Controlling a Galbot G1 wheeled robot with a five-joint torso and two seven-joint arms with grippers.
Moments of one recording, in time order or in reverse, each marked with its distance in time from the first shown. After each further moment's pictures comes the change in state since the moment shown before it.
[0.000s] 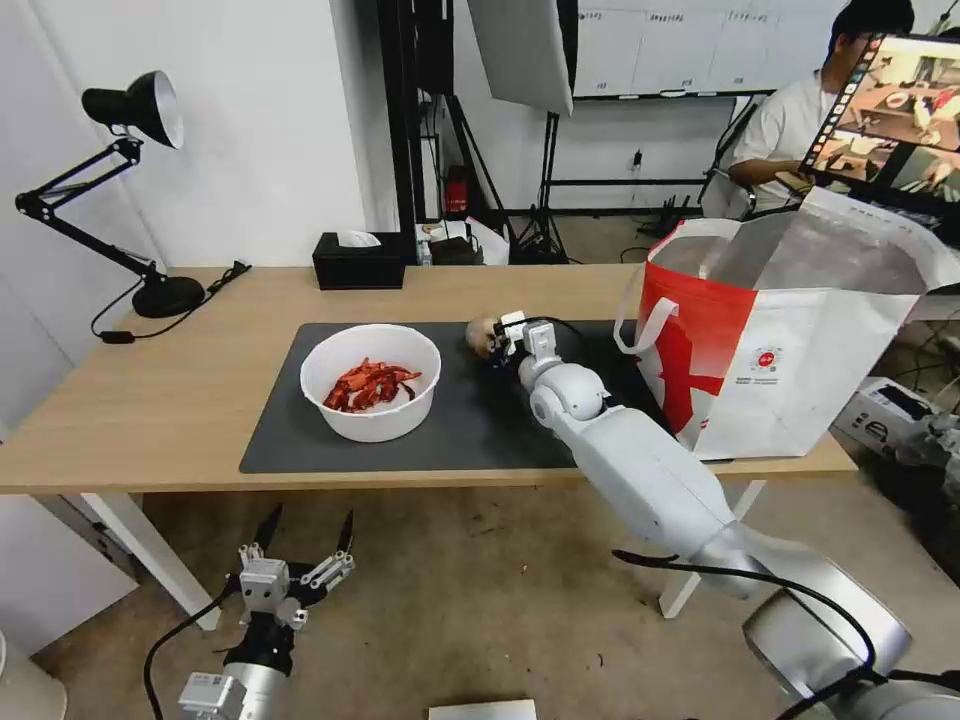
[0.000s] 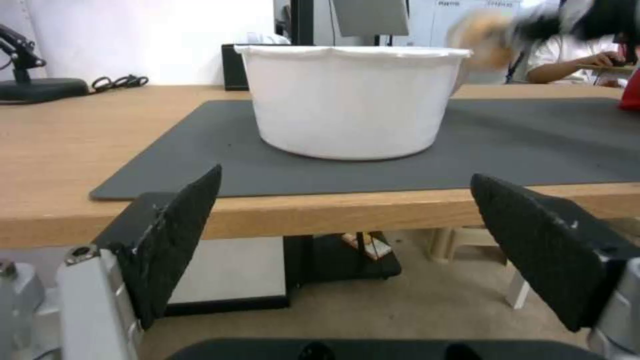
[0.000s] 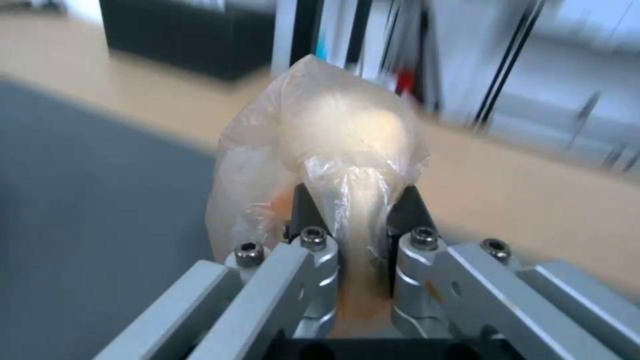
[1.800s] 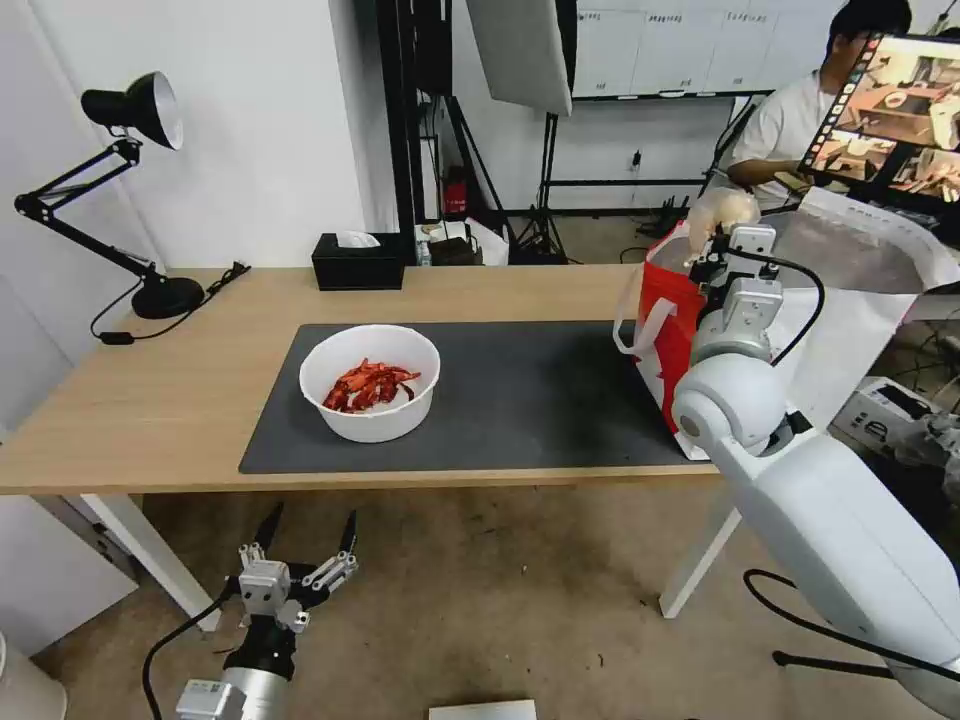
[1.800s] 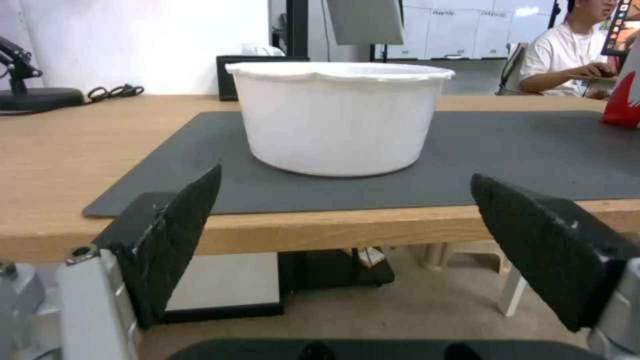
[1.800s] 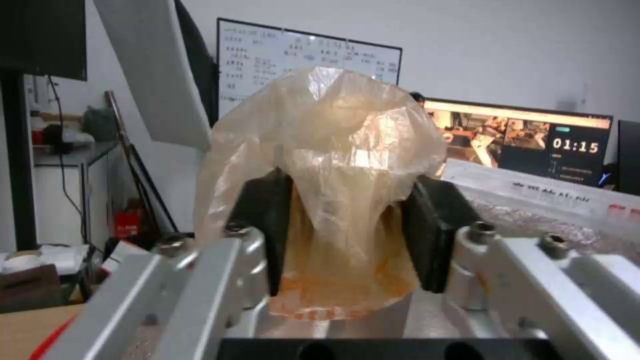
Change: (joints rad) left arm 0.023 -0.012 0.007 -0.041 0.009 0.000 0.001; right arm -0.202 -0.320 0.317 0.556 0.080 -0.107 0.624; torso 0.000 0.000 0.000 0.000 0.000
